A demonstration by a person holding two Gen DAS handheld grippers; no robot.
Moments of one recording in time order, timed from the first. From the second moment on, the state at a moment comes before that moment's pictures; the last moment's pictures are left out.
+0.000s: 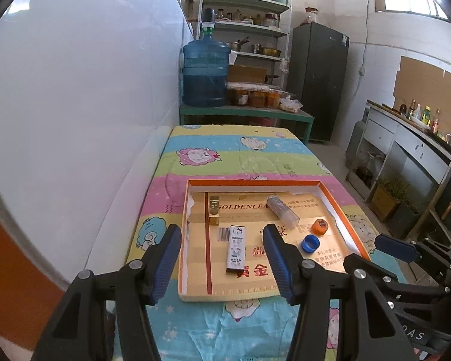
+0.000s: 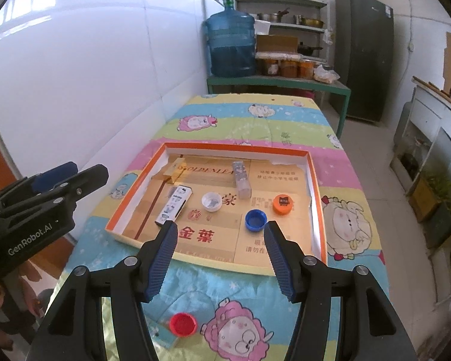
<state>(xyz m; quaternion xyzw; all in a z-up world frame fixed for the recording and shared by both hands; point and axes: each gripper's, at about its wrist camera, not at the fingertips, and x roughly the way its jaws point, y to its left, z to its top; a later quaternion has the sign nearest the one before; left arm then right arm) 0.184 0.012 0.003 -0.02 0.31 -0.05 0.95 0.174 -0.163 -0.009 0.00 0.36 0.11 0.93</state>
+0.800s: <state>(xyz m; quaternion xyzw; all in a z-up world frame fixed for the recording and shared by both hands) 0.101 0.021 0.002 -0.02 0.29 -0.05 0.95 0.074 -0.160 -0.004 0.00 0.34 0.10 0.94</state>
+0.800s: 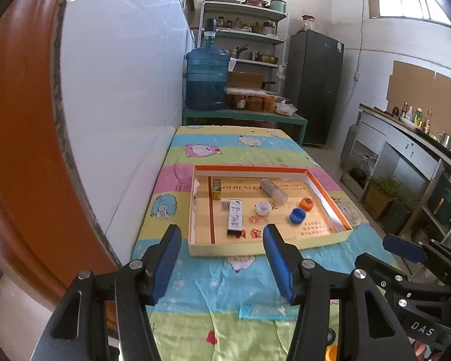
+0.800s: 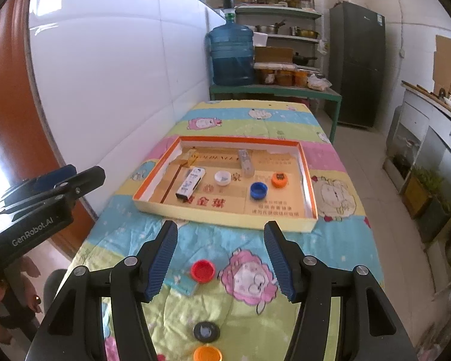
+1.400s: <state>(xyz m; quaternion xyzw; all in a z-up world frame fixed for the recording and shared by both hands) 0.051 0.014 -0.048 -0.03 0.31 -0.09 0.95 0.006 -0.150 -0.089 -0.01 0.39 0.12 0.91</state>
